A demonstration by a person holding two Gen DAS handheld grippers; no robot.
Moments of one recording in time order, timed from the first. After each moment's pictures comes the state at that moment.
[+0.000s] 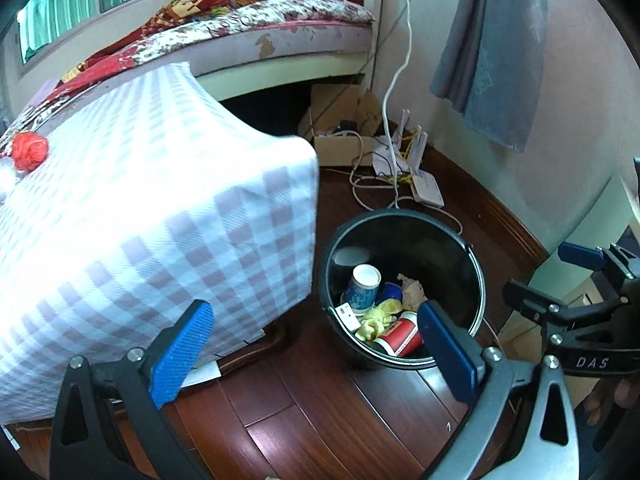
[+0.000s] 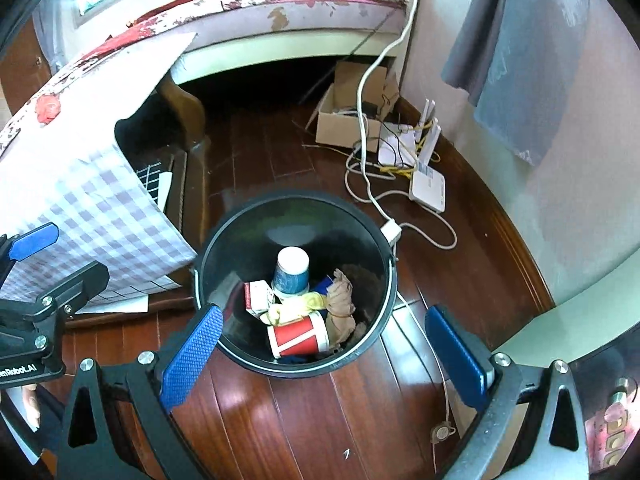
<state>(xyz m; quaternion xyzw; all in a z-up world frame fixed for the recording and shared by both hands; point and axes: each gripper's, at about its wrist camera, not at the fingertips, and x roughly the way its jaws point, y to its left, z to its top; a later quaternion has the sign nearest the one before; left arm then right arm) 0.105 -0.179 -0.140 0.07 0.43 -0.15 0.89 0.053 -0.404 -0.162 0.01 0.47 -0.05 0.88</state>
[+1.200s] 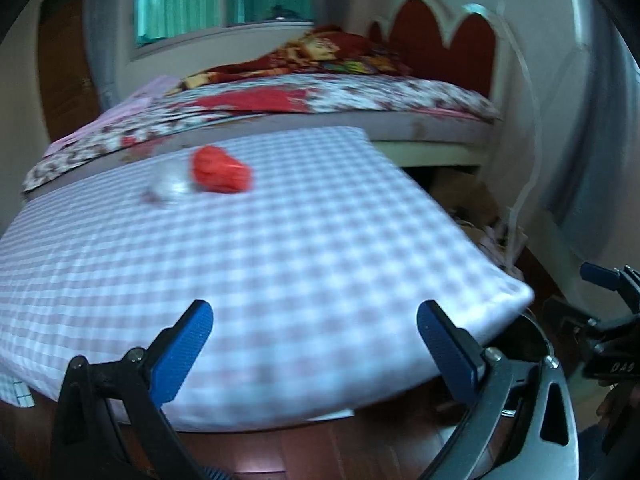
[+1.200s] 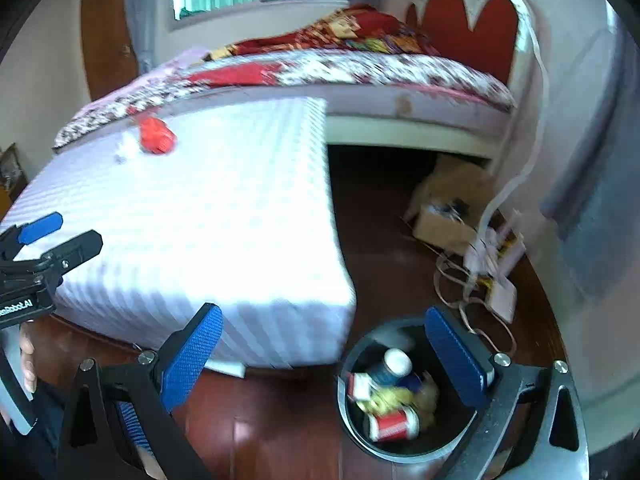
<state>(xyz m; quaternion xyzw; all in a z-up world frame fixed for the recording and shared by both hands) 0.129 0.023 -0.061 0.00 0.34 0.01 0.94 0.113 -0.243 -0.060 -0.04 0.37 0.10 0.92</state>
